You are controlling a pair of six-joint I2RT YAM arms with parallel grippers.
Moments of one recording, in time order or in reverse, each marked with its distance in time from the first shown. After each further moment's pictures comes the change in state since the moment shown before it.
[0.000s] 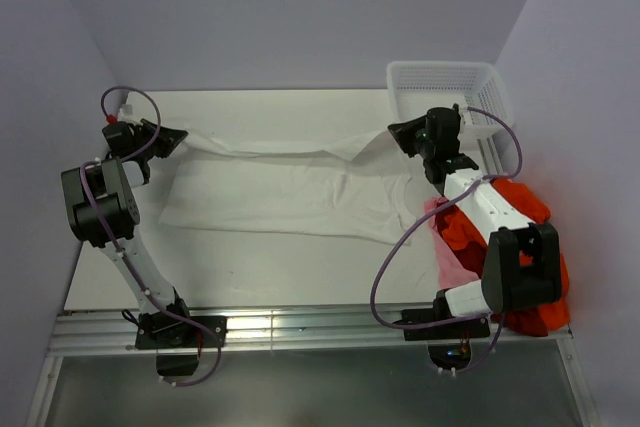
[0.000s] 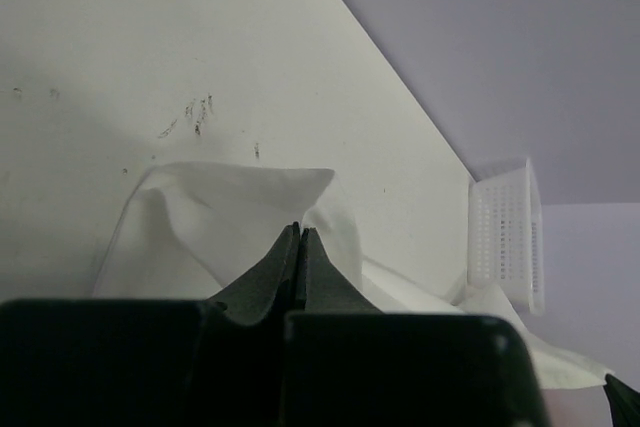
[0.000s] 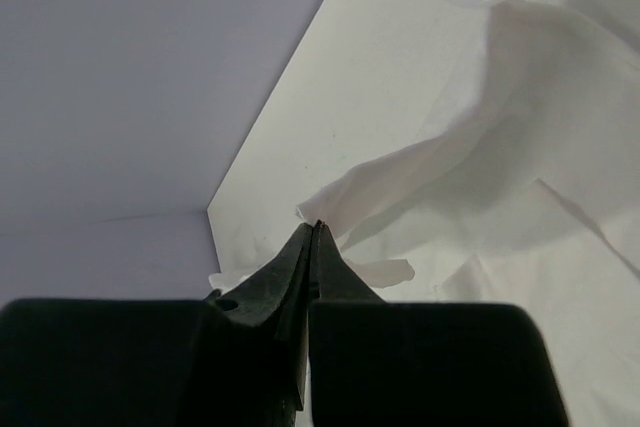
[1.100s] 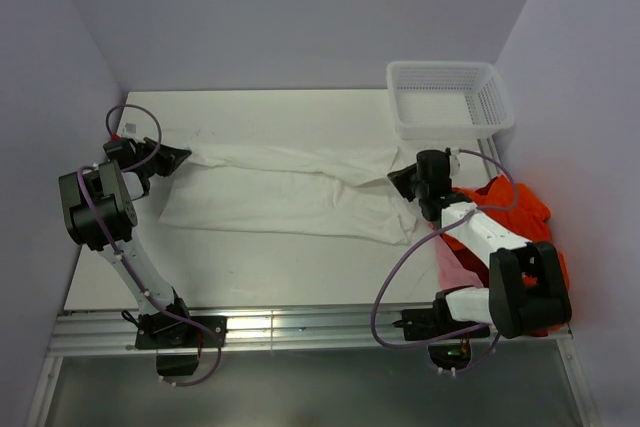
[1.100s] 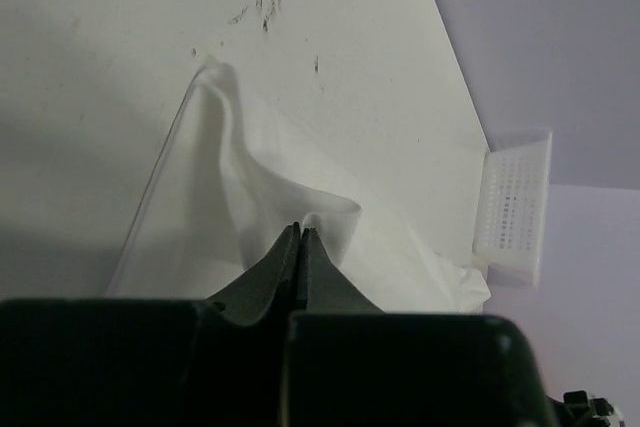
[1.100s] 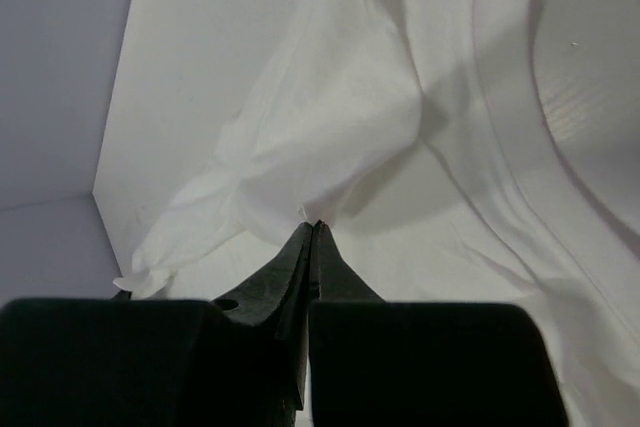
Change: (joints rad) left arm 0.035 -0.024 -0.130 -0.018 0.046 0.005; right arm 0.058 -0.129 -0.317 0.005 0.079 -0.019
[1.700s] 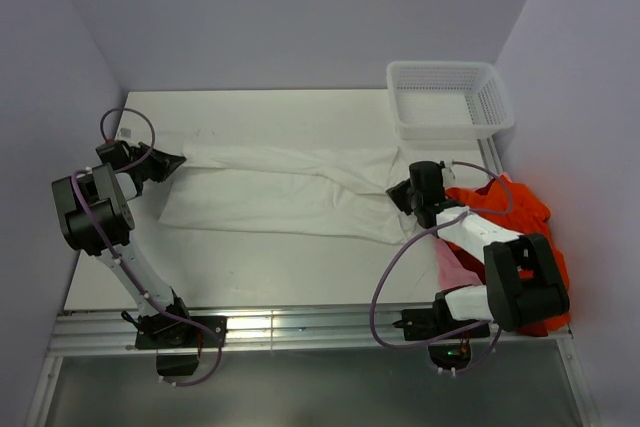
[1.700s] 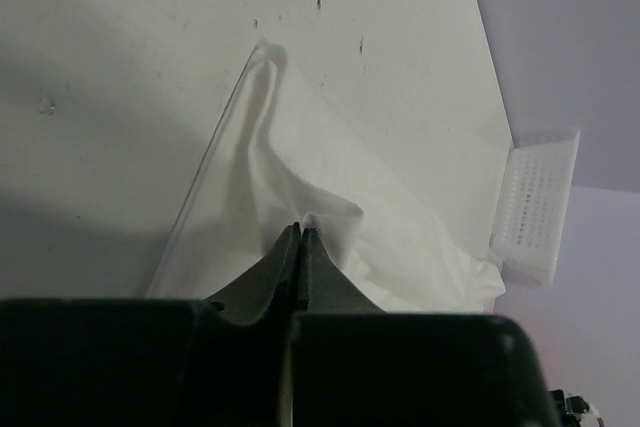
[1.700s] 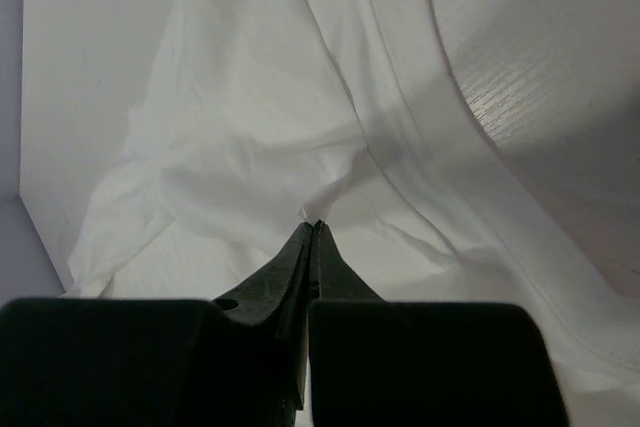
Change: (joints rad) left arm 0.036 -0.029 -0.002 -0.155 0.007 0.077; right arm 0.033 0.035 -0.088 -0.003 0.038 0.005
